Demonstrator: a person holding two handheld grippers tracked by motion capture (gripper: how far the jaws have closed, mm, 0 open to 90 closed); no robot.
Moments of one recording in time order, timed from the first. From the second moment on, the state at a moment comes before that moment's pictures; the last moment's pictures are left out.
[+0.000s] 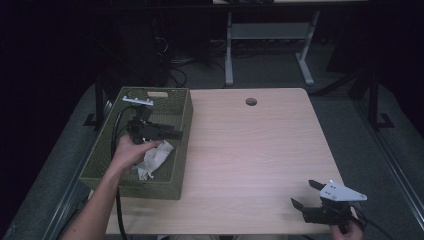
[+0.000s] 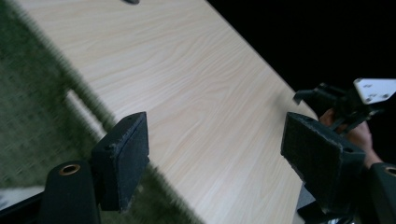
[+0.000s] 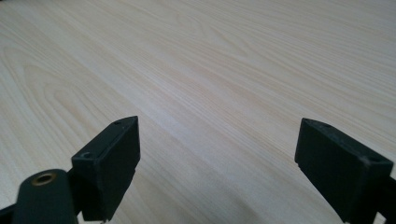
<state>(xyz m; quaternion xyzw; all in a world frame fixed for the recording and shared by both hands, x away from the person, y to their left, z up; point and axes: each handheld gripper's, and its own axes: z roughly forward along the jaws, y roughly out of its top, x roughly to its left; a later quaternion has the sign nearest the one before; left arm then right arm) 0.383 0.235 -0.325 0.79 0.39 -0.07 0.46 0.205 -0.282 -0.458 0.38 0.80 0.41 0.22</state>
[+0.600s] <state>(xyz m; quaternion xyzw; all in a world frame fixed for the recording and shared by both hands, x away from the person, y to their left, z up) 0.390 0.273 -0.340 0.80 0.45 -0.01 0.40 0.205 -0.281 -0.457 0.37 0.80 0.41 0.22</state>
